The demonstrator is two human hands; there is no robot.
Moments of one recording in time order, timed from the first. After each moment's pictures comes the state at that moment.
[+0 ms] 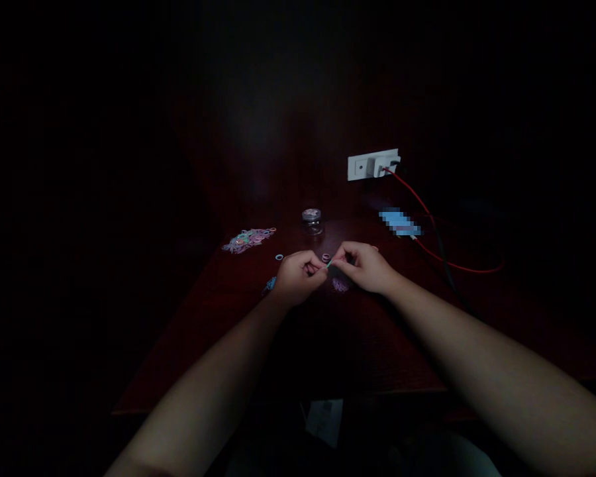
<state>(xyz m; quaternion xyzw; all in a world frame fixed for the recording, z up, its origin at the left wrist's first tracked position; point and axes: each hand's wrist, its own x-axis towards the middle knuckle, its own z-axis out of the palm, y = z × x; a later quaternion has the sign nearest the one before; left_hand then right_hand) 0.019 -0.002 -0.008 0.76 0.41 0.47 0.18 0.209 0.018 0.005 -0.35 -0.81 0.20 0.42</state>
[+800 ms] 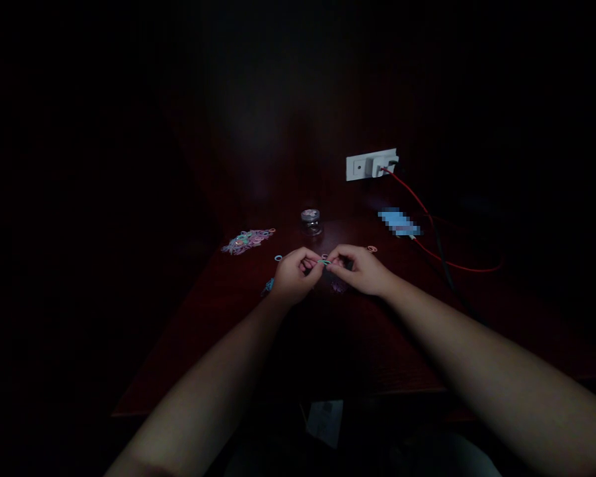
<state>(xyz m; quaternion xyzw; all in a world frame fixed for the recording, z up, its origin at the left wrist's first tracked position) 0.021 0.000 -0.009 0.74 0.43 0.49 0.14 0.205 0.018 0.000 -0.30 -0.82 0.26 0.41</state>
